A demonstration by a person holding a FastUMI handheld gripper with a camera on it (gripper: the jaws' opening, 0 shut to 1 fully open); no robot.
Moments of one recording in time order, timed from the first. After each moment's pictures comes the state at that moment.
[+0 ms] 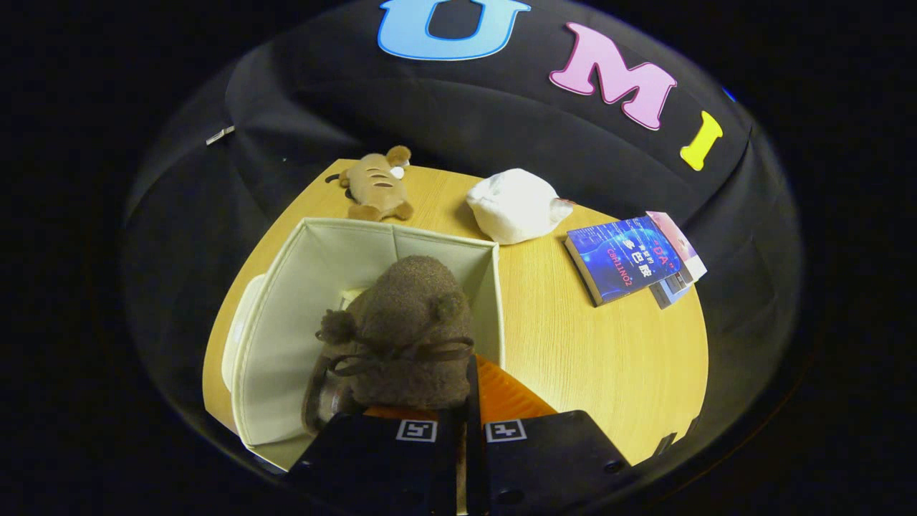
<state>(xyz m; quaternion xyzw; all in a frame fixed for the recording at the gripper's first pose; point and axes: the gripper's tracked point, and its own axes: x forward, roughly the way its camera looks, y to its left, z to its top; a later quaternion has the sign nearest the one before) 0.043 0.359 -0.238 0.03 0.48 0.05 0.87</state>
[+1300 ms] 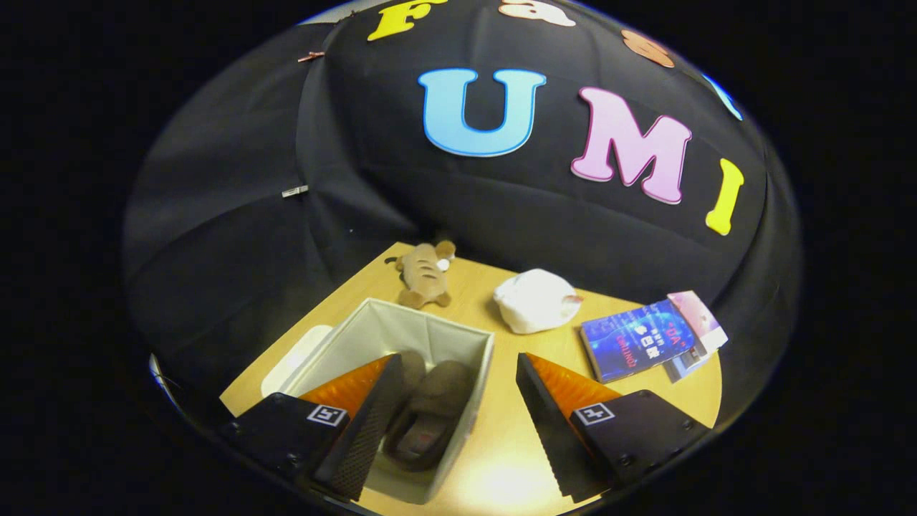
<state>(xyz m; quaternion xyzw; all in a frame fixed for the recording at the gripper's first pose) 0.068 0.298 -0.134 0.06 0.27 0.15 0.95</state>
